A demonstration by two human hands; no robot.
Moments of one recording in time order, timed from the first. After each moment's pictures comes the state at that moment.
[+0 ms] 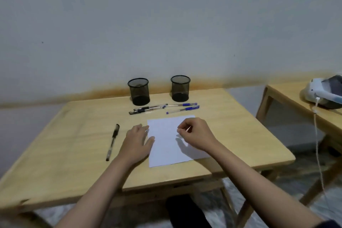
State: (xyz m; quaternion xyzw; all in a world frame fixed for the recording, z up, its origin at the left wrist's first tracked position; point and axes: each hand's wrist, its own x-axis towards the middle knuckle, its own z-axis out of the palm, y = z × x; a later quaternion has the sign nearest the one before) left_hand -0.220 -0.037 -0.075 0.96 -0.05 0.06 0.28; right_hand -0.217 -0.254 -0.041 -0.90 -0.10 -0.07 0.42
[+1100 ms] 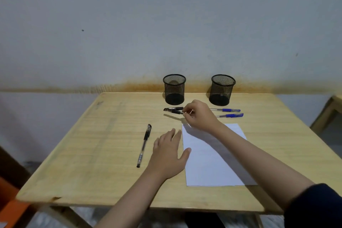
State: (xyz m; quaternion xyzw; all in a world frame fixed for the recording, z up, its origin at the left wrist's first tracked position) left_hand -0.206 -0.028 -0.098 0.97 -0.05 0.07 0.24; right_hand -0.083 -0.161 -0.050 -0.91 -0.25 -0.12 0.31
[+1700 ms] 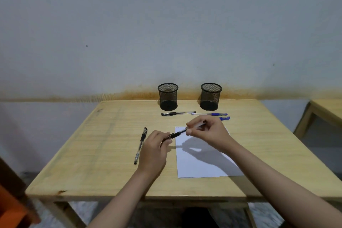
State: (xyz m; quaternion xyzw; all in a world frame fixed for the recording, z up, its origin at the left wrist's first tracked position) left_hand -0.228 -0.021 -0.078 0.86 -0.10 0.34 0.37; right_hand -0.188 -0.214 -0.019 -0.75 -0.24 -0.02 0.61
